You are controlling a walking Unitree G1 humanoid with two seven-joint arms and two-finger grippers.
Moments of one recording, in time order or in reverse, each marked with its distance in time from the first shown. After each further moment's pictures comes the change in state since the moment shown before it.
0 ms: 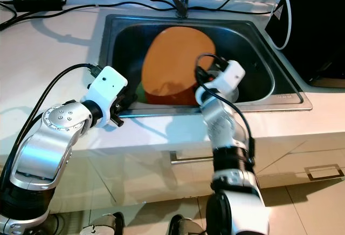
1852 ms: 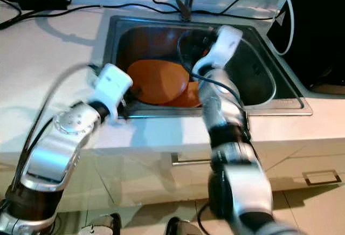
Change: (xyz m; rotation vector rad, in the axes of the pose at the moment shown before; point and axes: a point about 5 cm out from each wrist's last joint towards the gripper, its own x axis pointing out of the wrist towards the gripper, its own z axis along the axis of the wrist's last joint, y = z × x) left arm 0.009 0.003 0.009 0.006 -0.197 0.184; right arm 0.003 0.043 0.045 -0.434 -0.308 0.177
